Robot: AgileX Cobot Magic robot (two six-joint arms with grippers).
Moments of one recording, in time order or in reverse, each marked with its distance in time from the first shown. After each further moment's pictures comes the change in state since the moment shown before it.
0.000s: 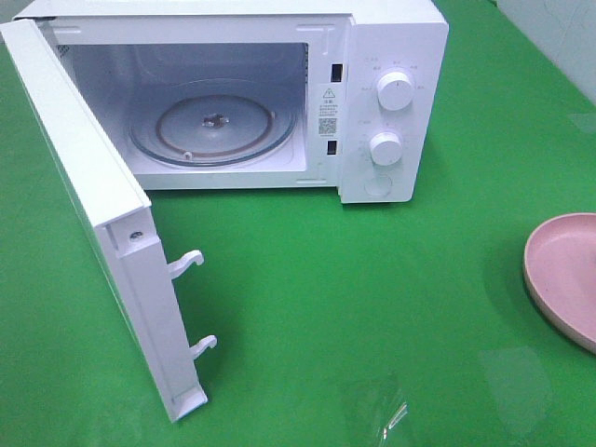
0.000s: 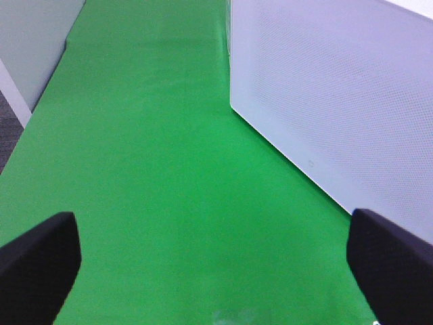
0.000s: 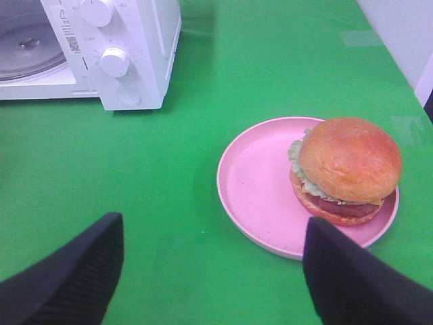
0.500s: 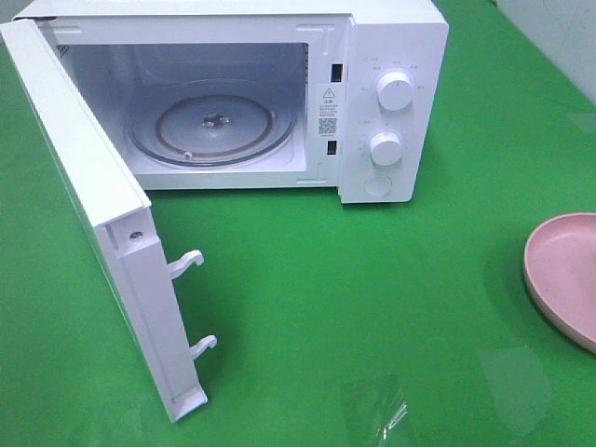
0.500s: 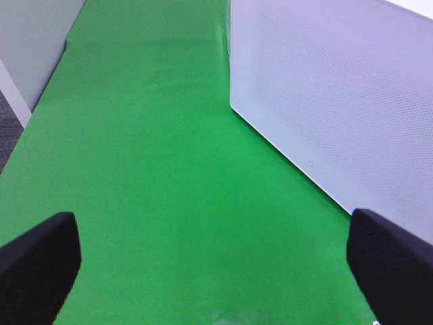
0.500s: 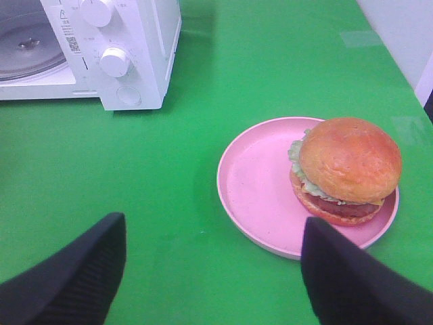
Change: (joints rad) left arm 0.000 0.000 0.000 0.000 0.000 0.000; right arm 0.000 0.000 0.000 0.000 0.000 0.000
